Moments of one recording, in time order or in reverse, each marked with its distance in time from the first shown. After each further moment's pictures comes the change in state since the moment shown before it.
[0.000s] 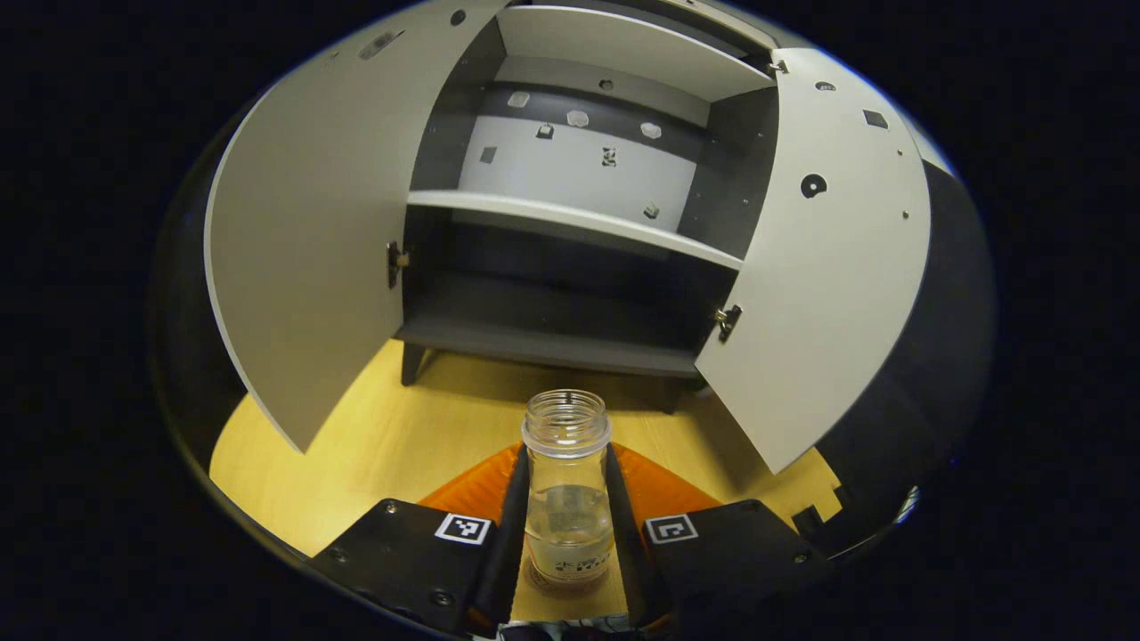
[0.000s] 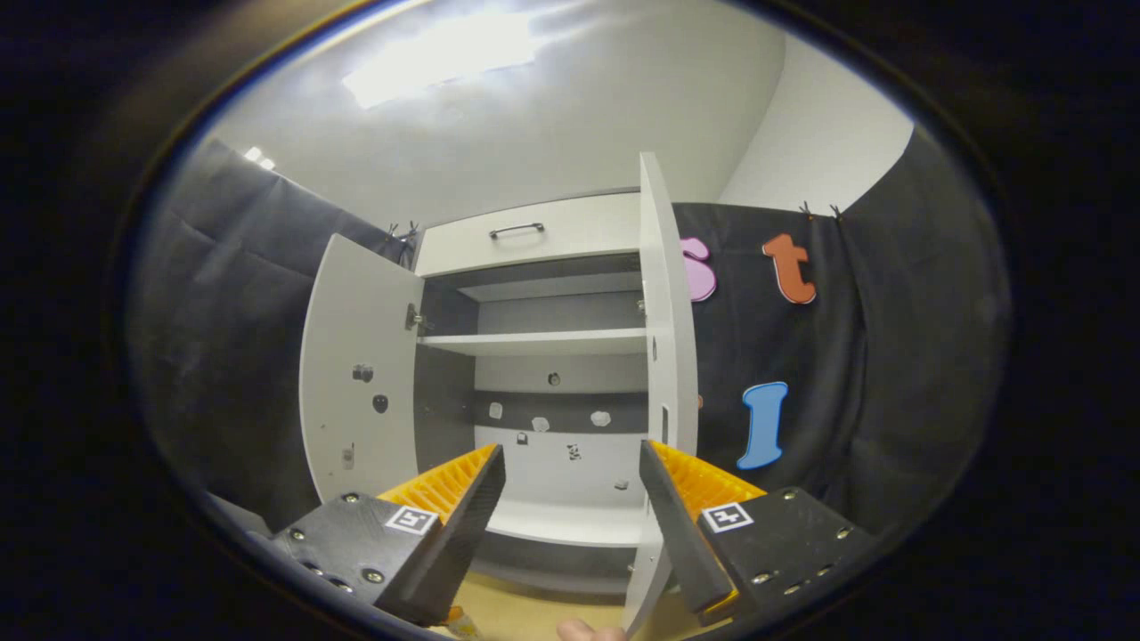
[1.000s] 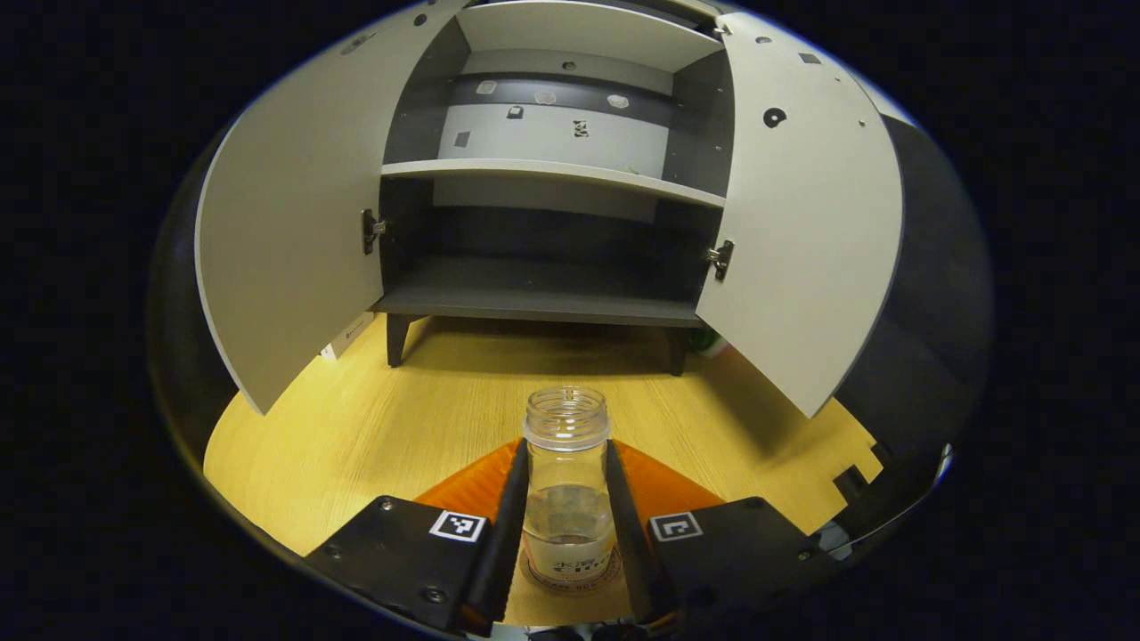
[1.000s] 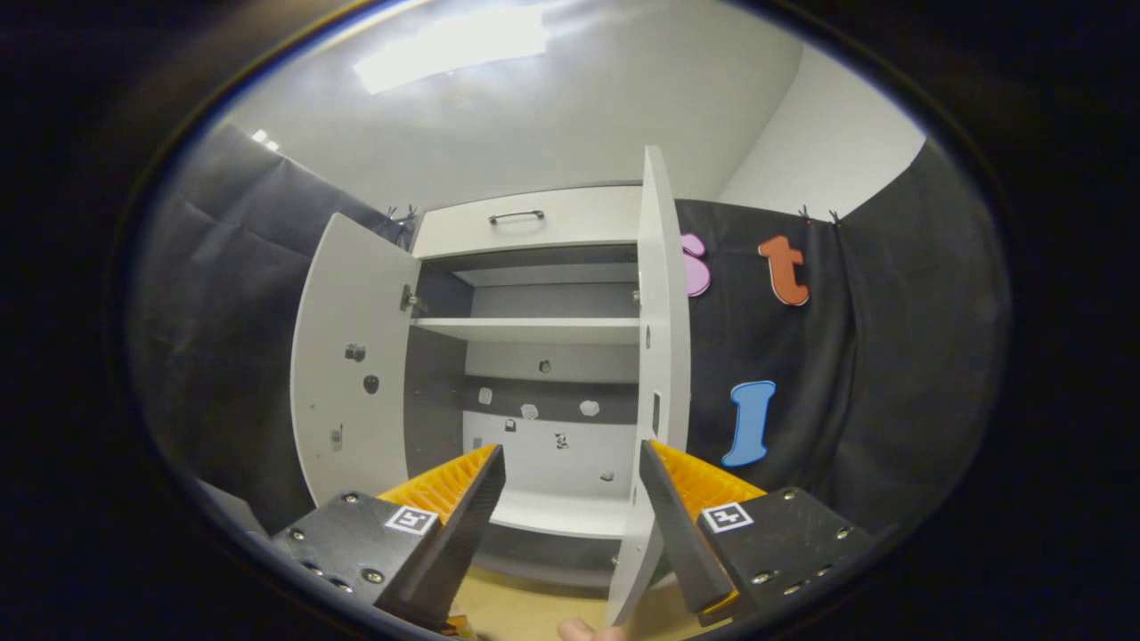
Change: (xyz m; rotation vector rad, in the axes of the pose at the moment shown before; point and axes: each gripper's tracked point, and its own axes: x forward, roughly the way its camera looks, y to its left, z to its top) left arm 0.018 -0.005 -0.051 0.155 -0.006 0.038; right arm -0.004 -0.005 -0.014 -0.059 0.042 -0.029
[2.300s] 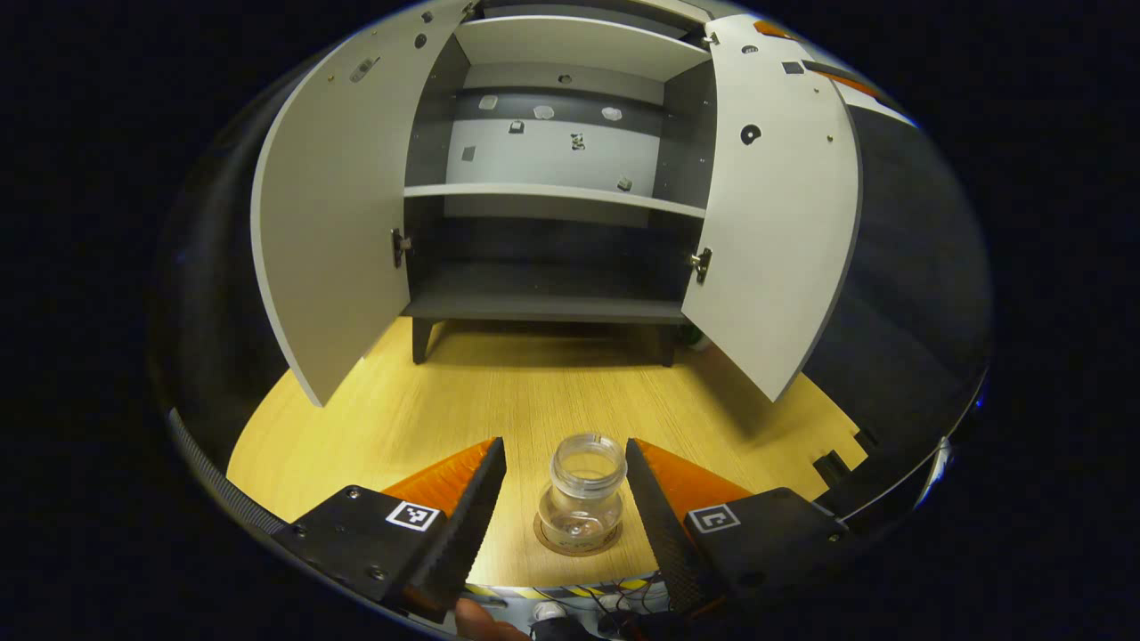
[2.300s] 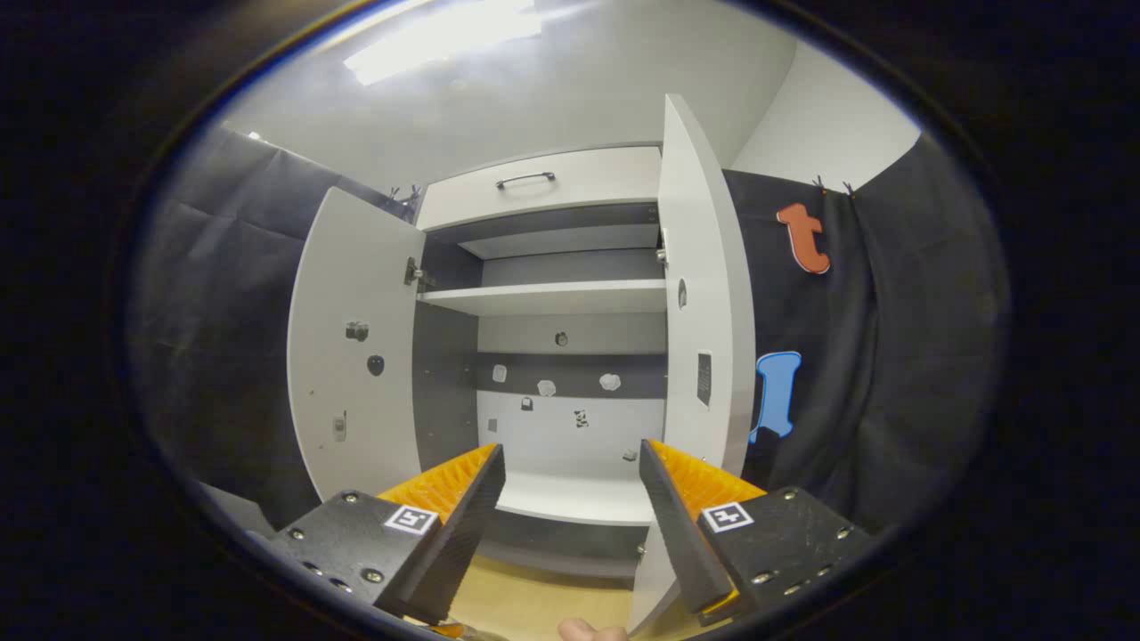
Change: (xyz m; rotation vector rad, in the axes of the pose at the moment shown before) left arm -0.074 0.003 0.022 0.009 -0.029 0.026; right arm 0.030 0.025 -0.035 0.045 0.081 0.036
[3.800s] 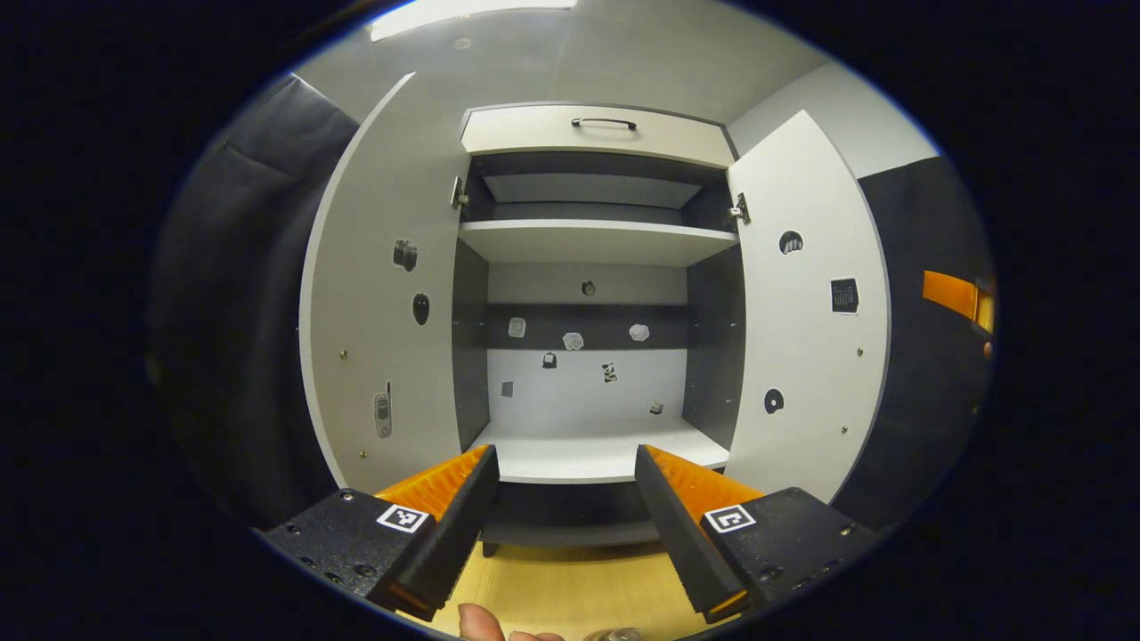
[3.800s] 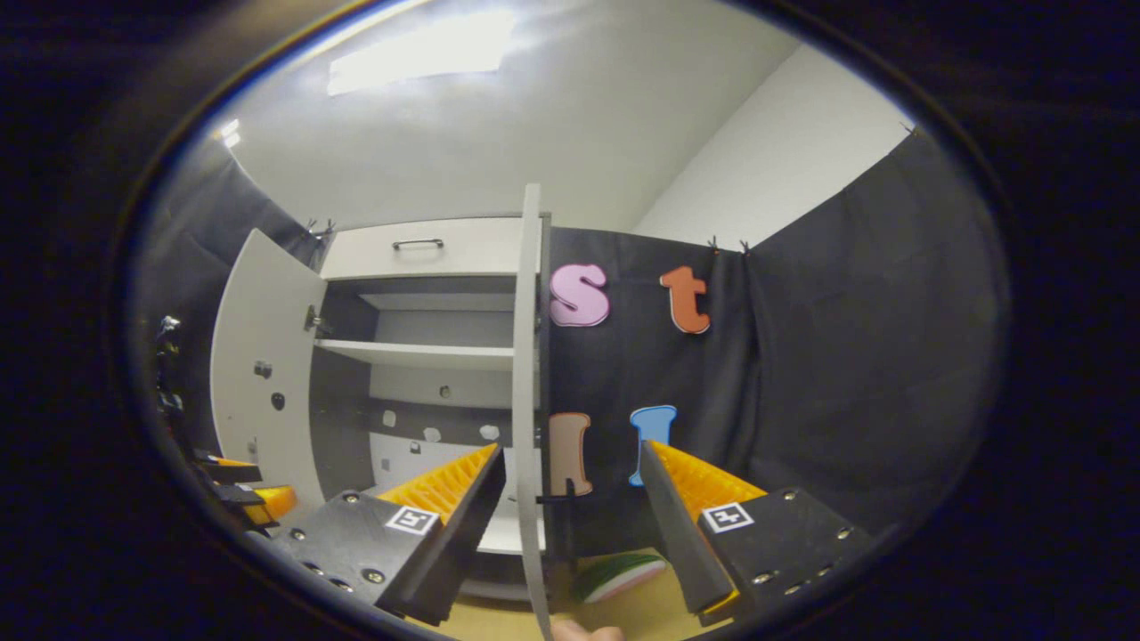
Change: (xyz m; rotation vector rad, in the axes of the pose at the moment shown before) left arm -0.079 0.020 0.306 0.087 -0.465 0.118; right arm -0.072 -0.133 0.064 -0.052 -0.196 -0.386
